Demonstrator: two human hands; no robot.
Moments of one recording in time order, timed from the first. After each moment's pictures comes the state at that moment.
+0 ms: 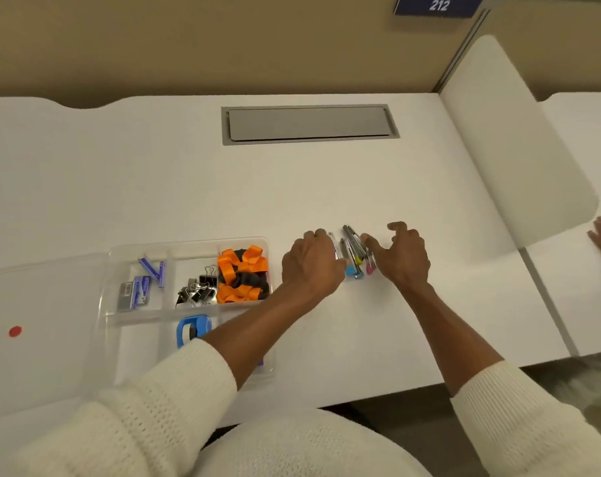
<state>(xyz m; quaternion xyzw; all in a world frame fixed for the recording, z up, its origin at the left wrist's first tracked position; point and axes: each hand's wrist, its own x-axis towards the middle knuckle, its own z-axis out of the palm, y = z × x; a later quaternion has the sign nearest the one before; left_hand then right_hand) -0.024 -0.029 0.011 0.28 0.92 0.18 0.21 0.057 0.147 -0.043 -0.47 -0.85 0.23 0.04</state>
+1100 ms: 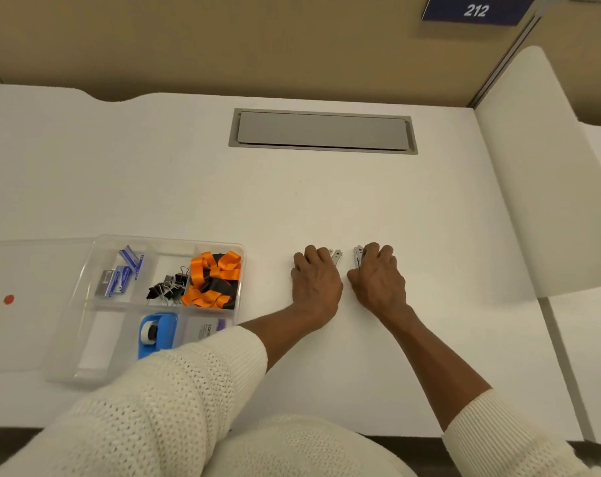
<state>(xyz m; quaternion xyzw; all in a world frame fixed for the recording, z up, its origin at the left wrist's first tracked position) 0.003 0.062 -0.066 0.19 0.97 0.08 0.13 0.049 0.180 -0.070 -0.27 -0.95 0.16 -0.05</state>
